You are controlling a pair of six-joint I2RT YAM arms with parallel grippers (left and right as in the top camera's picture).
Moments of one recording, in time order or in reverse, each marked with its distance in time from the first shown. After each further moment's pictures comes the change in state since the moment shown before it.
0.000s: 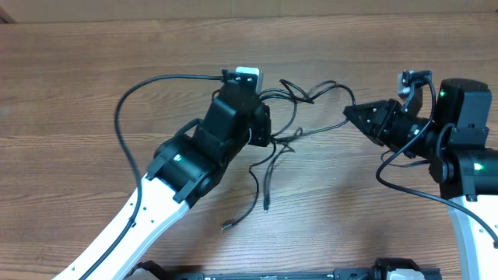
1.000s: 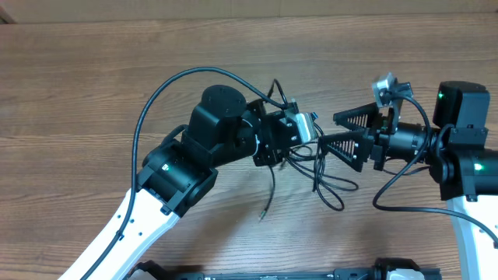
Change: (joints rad) left arm -0.002 -0.056 -0.010 0.163 0.556 1.005; right arm -0.001 0.000 0.000 -0.026 -0.489 -0.771
